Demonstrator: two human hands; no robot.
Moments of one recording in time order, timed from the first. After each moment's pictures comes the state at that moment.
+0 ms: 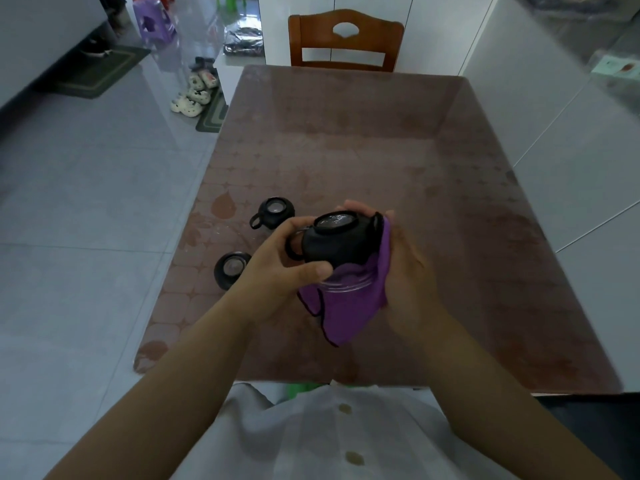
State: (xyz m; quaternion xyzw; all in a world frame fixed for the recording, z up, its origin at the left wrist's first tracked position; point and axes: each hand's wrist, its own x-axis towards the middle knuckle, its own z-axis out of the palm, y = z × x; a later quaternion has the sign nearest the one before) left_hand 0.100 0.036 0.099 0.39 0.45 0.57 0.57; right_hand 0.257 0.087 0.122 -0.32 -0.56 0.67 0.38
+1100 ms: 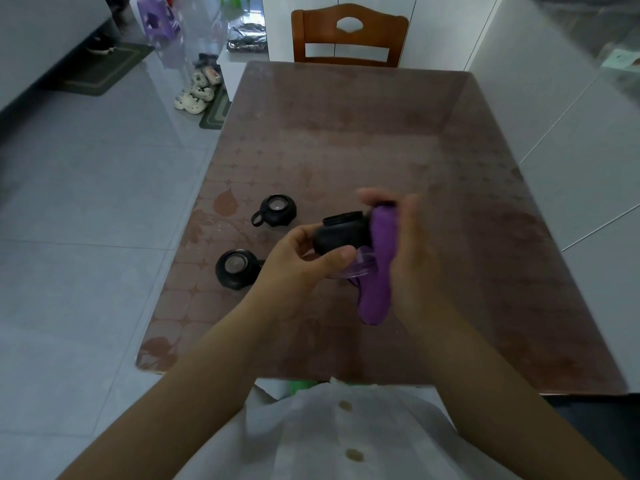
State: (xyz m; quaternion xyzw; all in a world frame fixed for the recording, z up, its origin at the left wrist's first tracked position) left_hand 0.121 0.042 0.102 0.36 0.58 0.53 0.50; right_hand 0.253 0.098 0.125 -0.34 -0.60 0.58 0.44
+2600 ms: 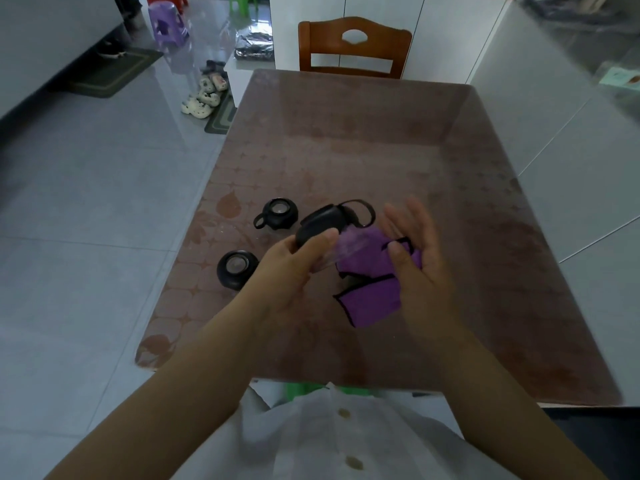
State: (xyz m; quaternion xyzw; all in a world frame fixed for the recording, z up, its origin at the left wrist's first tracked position) left_hand 0.126 0.037 0.120 0.29 0.58 0.53 0.55; right_hand 0.281 0.091 0.113 -0.32 -0.59 0.60 0.44
